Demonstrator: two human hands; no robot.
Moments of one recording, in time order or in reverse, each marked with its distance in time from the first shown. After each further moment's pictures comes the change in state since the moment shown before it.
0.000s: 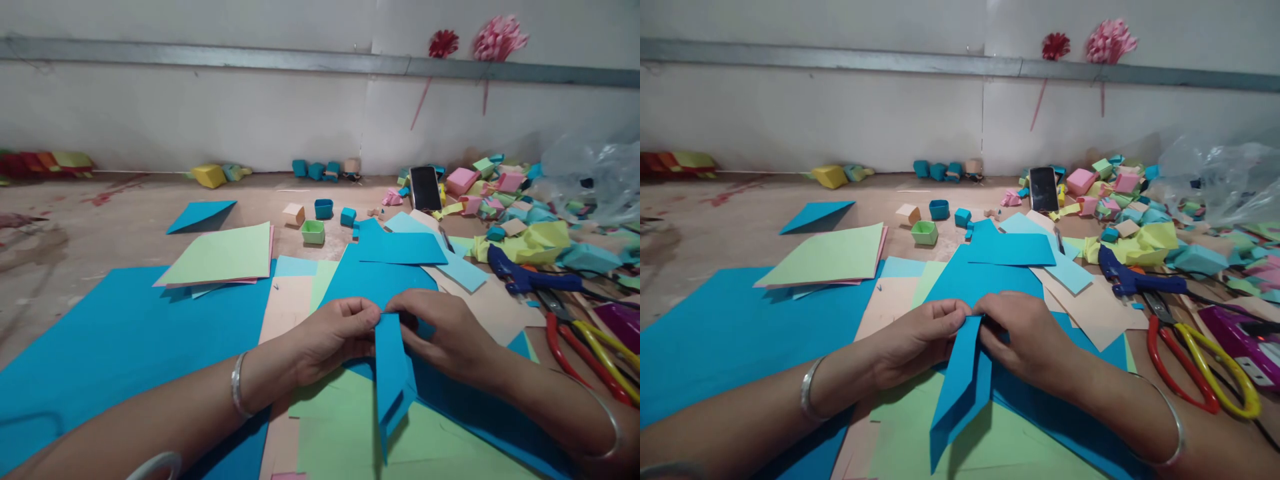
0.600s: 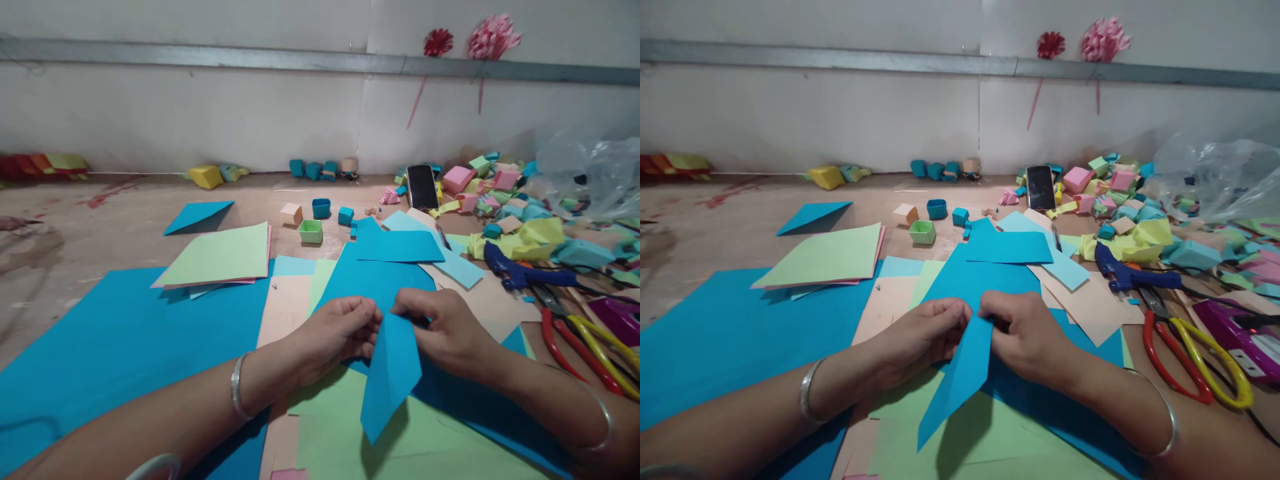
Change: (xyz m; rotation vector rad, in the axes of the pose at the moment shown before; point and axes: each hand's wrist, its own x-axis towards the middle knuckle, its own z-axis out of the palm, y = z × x) left_hand 0.002 -0.005 0.002 0.103 0.045 0.053; right_hand 0.001 -0.006 -0.001 0.296 -0.042 0.300
